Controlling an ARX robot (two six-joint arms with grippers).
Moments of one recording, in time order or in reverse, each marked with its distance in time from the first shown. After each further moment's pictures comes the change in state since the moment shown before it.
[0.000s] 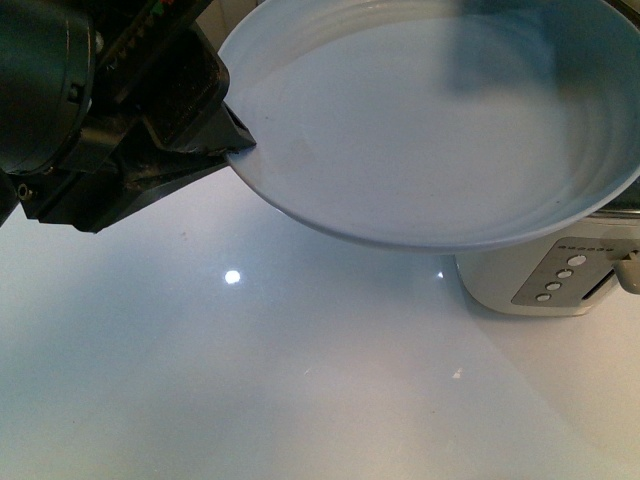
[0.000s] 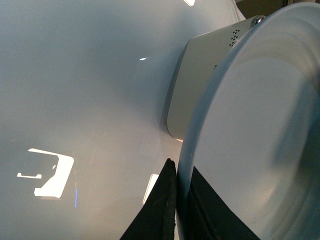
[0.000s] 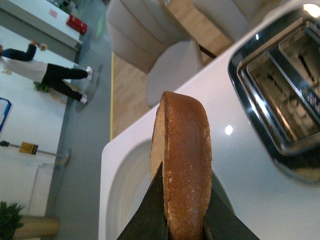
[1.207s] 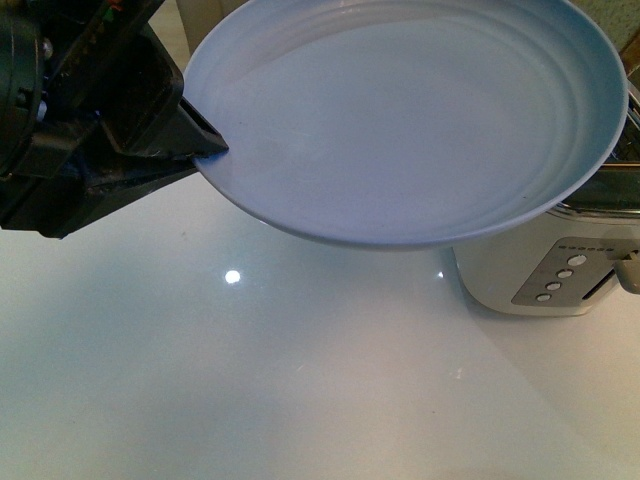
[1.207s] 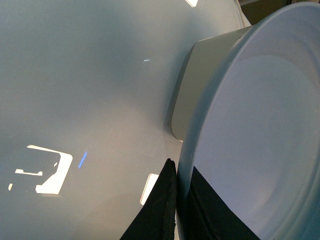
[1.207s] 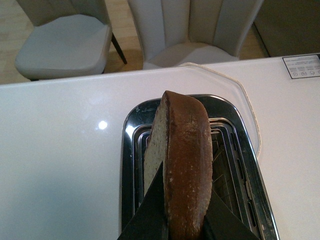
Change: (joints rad) left arm 0.044 -0.021 -0.021 -0.007 0.033 0.005; right arm -0.127 0.603 0.257 0.076 0.023 -0.596
